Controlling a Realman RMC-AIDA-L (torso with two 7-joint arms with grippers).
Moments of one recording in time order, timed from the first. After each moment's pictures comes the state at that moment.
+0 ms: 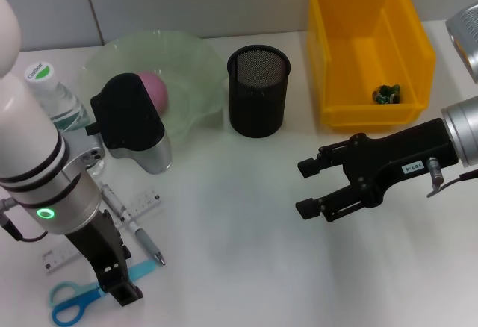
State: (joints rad) left arm -0.70 -2.08 1.63 1.19 2.59 1.68 -2.33; right arm 0.60 1.97 -1.01 -0.79 -2.00 -1.66 1.67
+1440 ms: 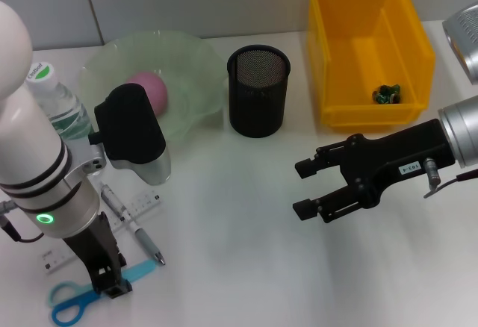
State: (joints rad) left arm -0.69 -2.08 1.66 1.16 2.62 1.64 -2.30; right arm 0.60 1.98 -1.01 -0.78 -2.00 -1.66 1.66
